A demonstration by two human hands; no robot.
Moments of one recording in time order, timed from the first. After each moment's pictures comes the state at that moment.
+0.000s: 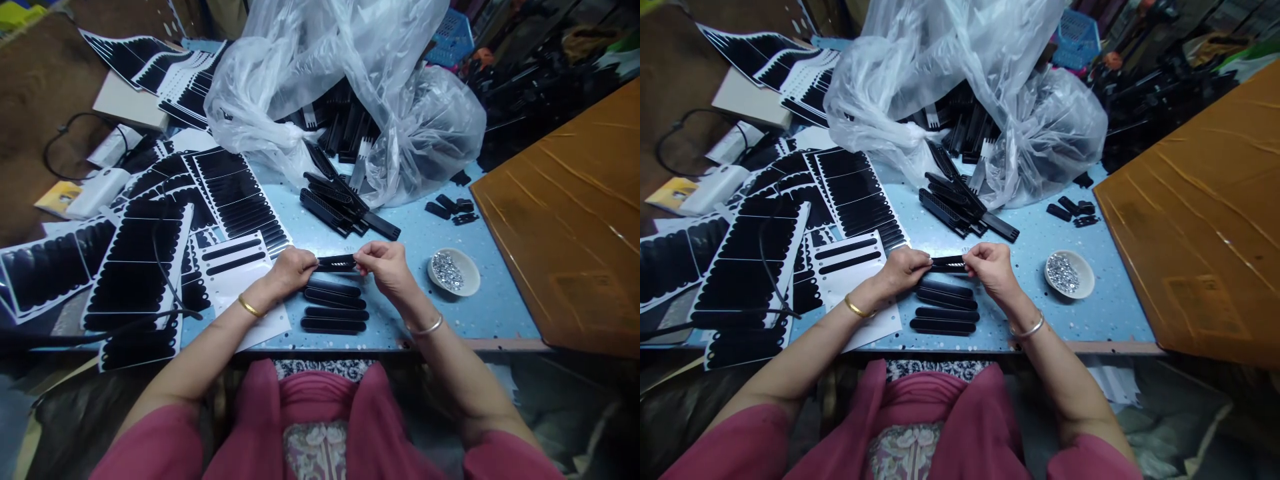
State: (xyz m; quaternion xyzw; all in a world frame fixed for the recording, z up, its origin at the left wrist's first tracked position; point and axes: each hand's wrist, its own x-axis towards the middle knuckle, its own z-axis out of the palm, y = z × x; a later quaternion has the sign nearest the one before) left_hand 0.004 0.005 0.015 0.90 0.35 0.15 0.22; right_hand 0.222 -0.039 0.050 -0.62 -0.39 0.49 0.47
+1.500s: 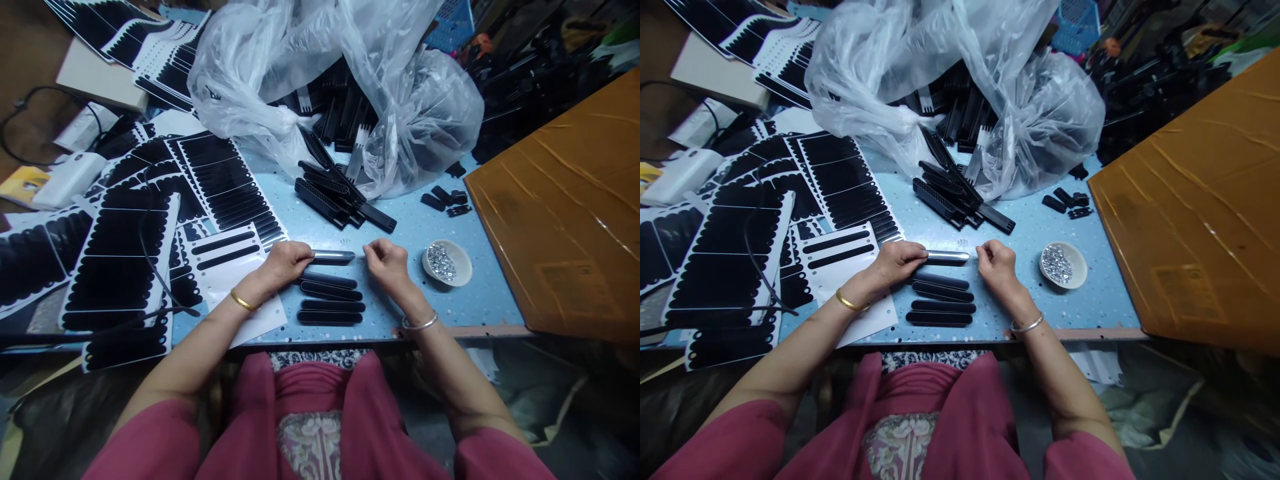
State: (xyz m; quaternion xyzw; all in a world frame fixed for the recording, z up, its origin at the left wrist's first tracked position) left_hand -0.001 0.008 0.004 0.87 0.33 0.23 0.28; right_hand 0.256 -0.051 0.001 -0.73 -0.60 0.14 0.30
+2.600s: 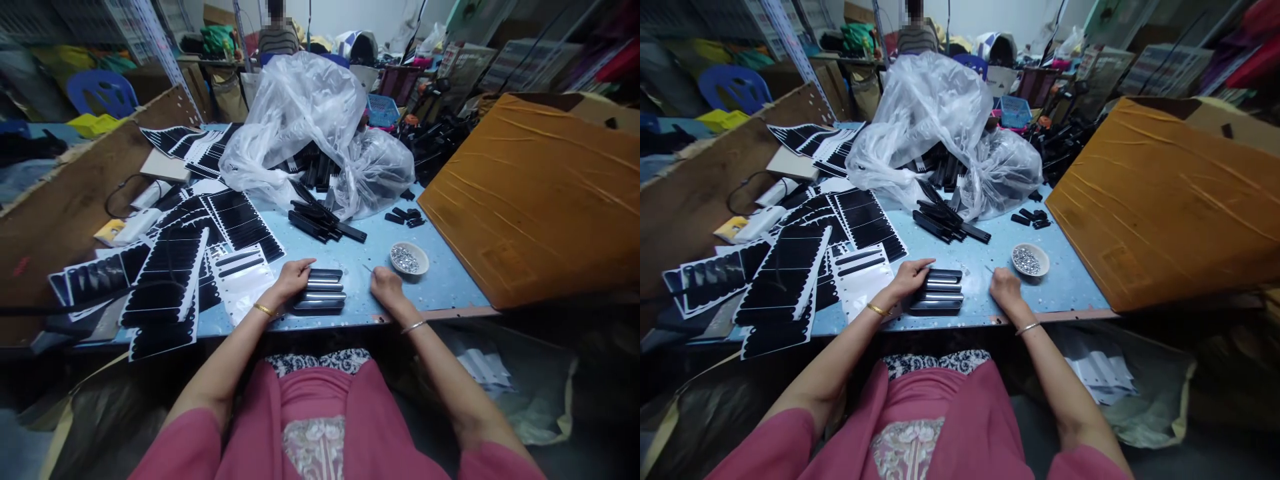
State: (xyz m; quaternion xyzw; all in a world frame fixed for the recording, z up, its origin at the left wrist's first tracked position) left_hand 0.021 -0.044 0.017 0.80 0.44 0.25 0.32; right_hand 0.310 -0.132 -0.026 -0.77 -0.61 0.02 0.16
